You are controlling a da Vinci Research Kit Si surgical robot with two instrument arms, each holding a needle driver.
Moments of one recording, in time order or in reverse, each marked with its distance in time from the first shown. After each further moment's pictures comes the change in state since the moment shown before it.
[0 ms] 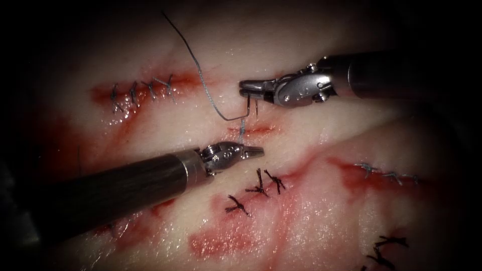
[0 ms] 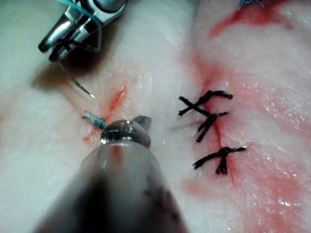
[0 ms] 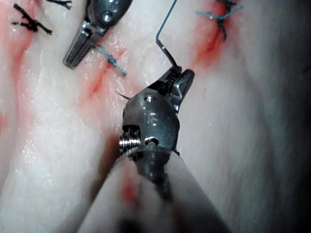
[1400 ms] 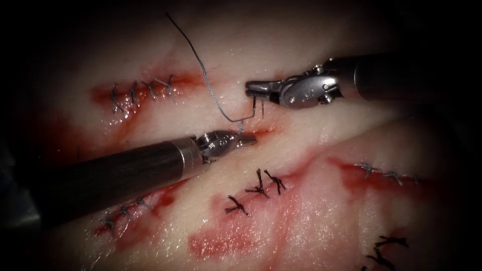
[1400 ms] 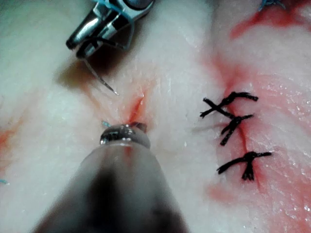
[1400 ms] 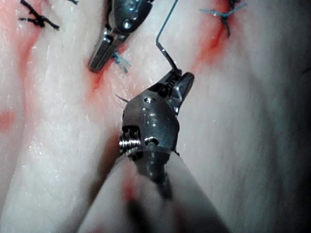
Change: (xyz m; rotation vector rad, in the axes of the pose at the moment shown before) right arm 0.000 0.000 -0.001 -0.019 -0.021 -0.002; left arm 0.000 -0.001 0.000 0.113 -0.072 -0.035
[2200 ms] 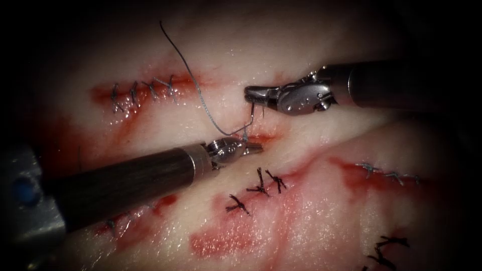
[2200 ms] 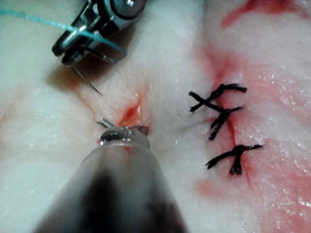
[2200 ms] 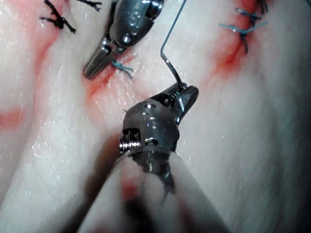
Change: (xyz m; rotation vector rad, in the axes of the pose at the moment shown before) right arm -0.001 -0.002 0.000 0.003 -0.038 -0.144; left arm -0.002 0.001 0.003 -0.069 -0.044 0.027
